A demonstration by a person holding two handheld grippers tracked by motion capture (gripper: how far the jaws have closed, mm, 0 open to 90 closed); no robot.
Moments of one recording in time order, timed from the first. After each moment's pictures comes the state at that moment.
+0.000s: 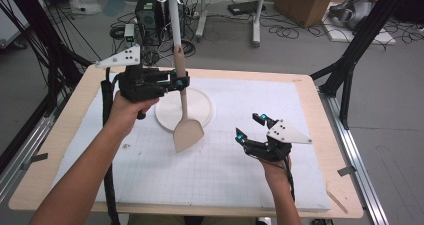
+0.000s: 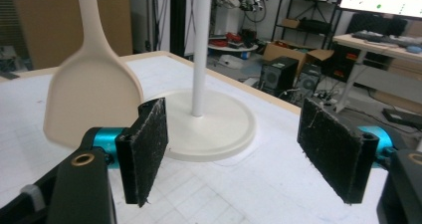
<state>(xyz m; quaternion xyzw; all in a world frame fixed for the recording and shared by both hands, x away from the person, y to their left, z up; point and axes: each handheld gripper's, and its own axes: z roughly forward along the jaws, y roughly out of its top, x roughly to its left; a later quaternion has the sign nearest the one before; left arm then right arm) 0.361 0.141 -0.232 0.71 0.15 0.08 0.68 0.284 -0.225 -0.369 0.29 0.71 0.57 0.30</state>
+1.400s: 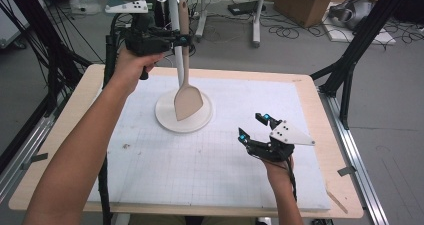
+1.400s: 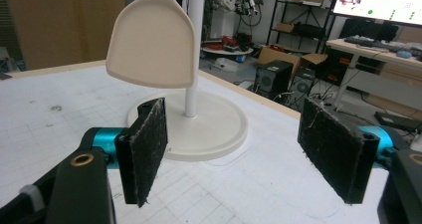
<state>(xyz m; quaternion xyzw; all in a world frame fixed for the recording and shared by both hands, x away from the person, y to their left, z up) 0.434 0.134 -0.184 0.72 0.19 0.09 0.66 0.283 -0.231 -0.369 0.29 0.70 0.58 0.31</state>
